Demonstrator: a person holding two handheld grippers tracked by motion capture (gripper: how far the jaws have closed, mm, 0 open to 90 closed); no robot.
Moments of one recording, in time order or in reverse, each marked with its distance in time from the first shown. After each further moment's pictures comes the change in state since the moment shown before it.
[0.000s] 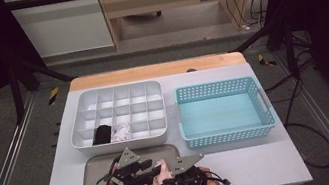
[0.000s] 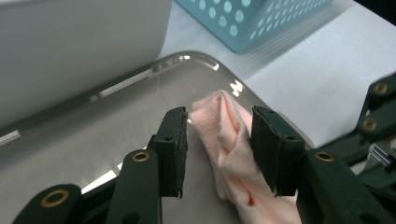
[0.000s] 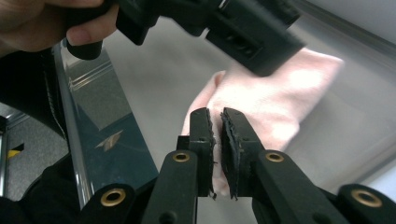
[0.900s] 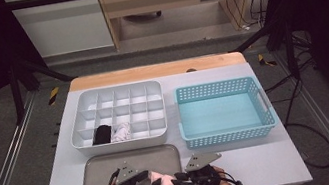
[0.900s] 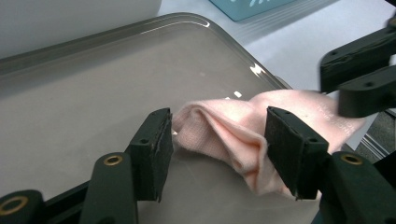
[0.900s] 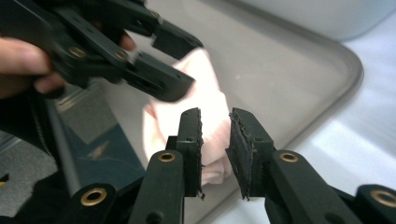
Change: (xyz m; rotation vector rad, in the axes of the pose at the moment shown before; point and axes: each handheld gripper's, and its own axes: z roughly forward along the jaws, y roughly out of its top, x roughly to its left) left arm -0.010 -0.030 -0.005 -0.007 0.024 -0.019; right arm -0.006 -0.012 -0.028 -0.071 -0.079 0.087
